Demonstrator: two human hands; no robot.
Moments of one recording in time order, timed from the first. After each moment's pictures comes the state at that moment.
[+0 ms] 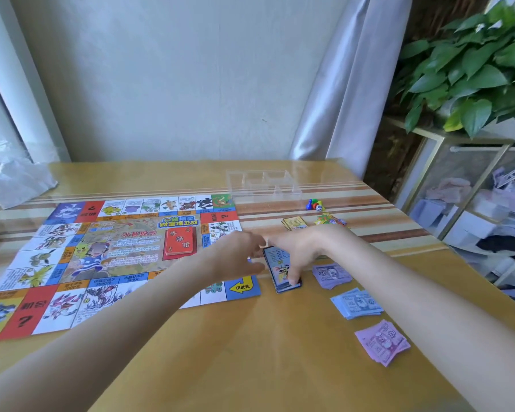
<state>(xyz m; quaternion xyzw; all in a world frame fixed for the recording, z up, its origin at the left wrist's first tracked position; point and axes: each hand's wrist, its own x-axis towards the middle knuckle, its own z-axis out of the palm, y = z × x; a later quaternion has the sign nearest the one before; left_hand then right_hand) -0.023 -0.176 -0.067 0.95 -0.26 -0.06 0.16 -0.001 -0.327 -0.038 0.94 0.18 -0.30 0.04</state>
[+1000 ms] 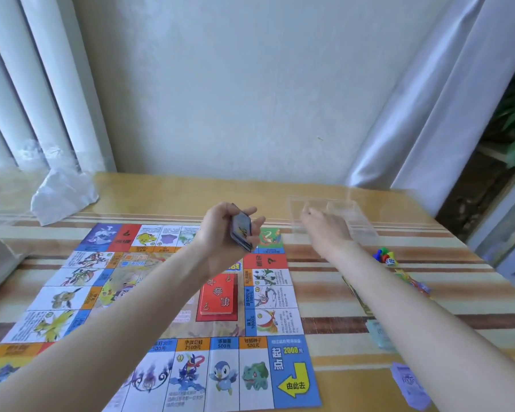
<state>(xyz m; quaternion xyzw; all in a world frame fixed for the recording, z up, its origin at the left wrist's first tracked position) 0.083 -0.101 -0.043 0.35 0.12 -0.14 0.92 0.153 -0.284 -0.062 0.98 0.15 0.08 0.12</state>
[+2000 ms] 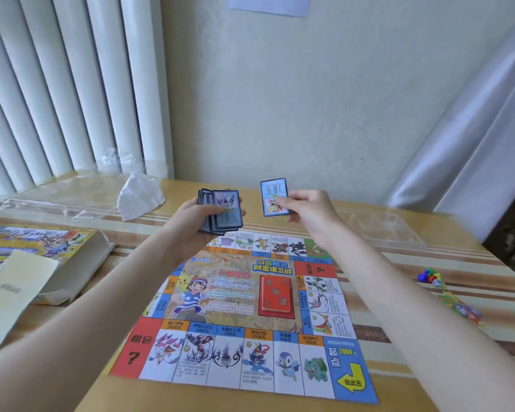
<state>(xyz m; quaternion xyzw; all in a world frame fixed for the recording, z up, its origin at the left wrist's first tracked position) 0.033 0.025 -0.017 0.50 0.08 0.03 0.86 0.108 -0.157 -0.003 0.75 0.09 -0.05 -0.65</state>
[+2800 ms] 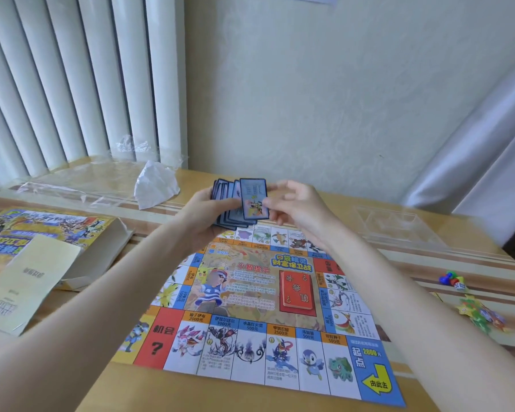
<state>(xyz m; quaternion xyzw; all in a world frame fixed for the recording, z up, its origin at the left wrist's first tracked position) 0.023 0.040 -0.014 0.58 0.09 0.05 0.81 0.086 -0.116 -0.003 0.74 0.21 -0.13 -0.62</state>
